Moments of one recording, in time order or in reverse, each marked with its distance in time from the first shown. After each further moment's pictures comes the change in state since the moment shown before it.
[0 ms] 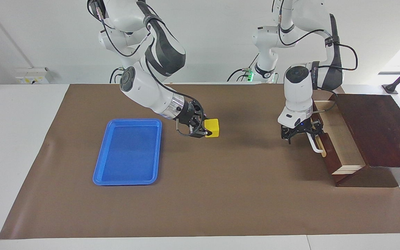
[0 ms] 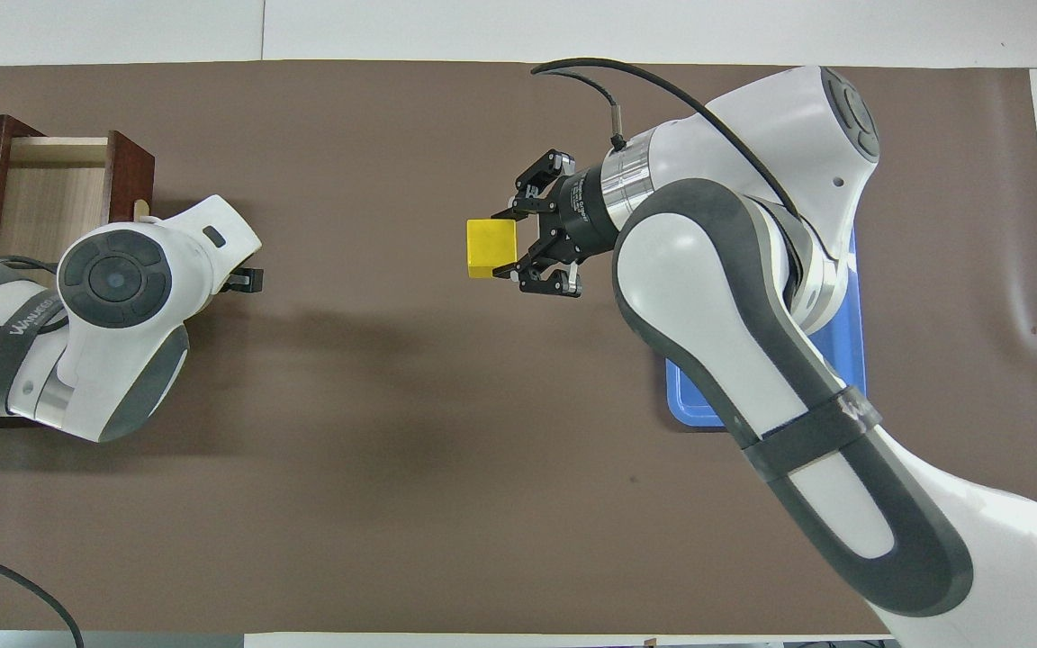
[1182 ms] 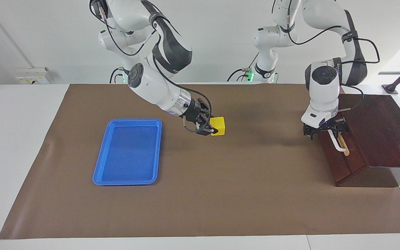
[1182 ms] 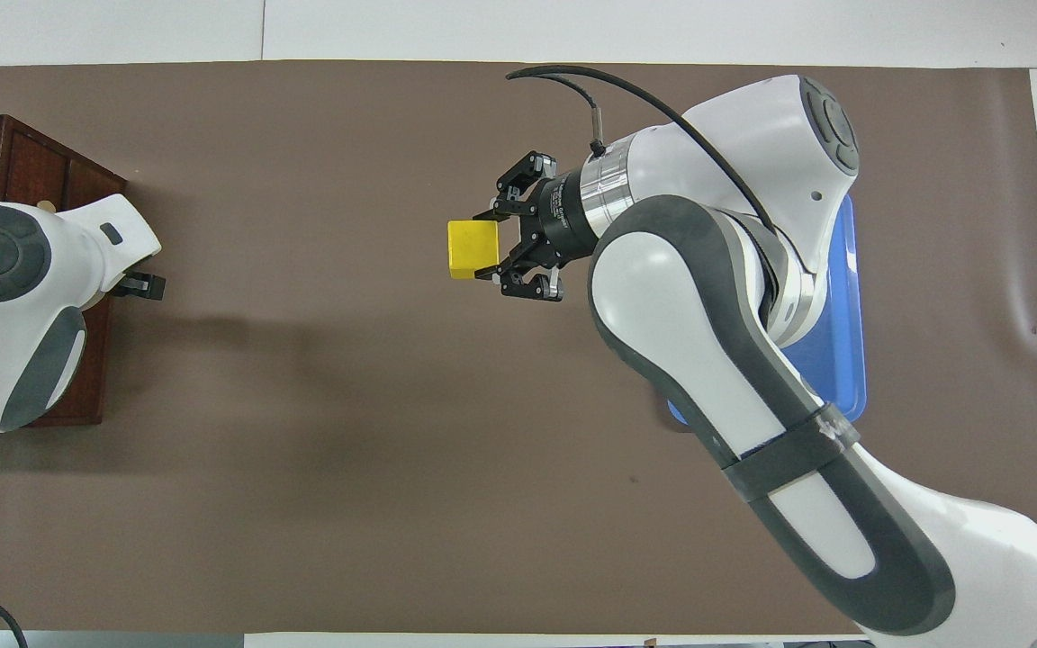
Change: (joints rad) left arm 0.167 -0.008 0.015 0.014 0.056 -0.046 0.250; right arm 0.028 -0.004 0.003 0.001 0.000 0.041 0.000
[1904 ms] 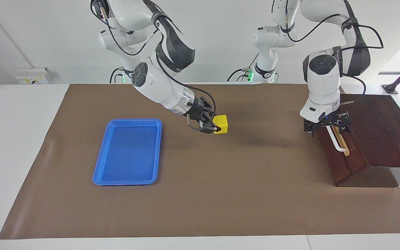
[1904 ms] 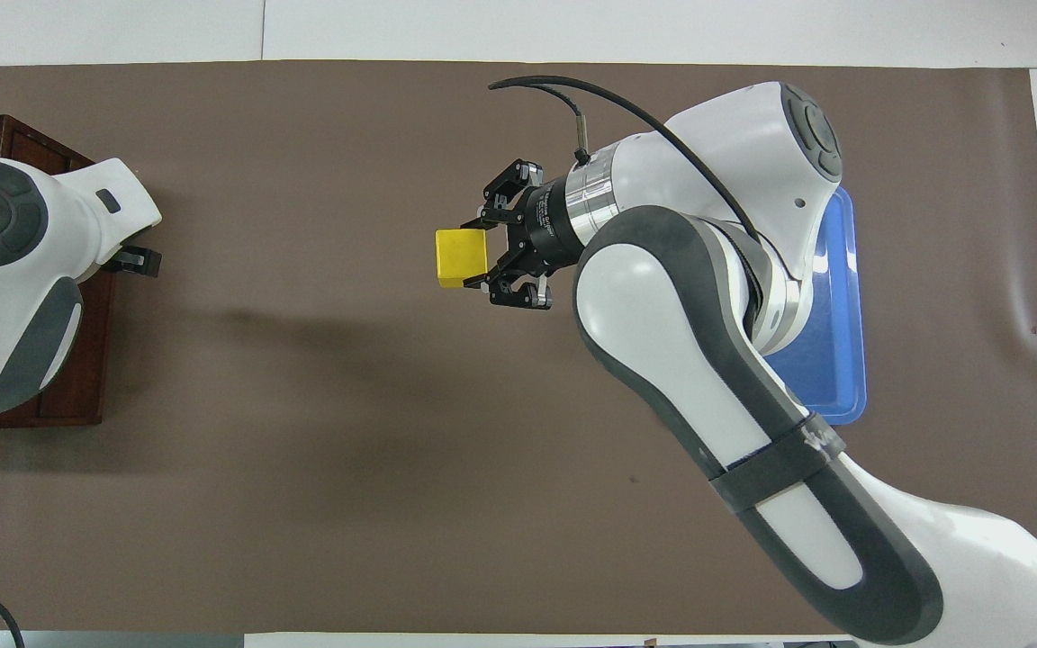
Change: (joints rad) left arm -0.053 -0.003 -0.001 0.107 -0.004 -0.121 0.006; right arm 0.012 0.000 0.009 0.000 0.000 0.000 0.000
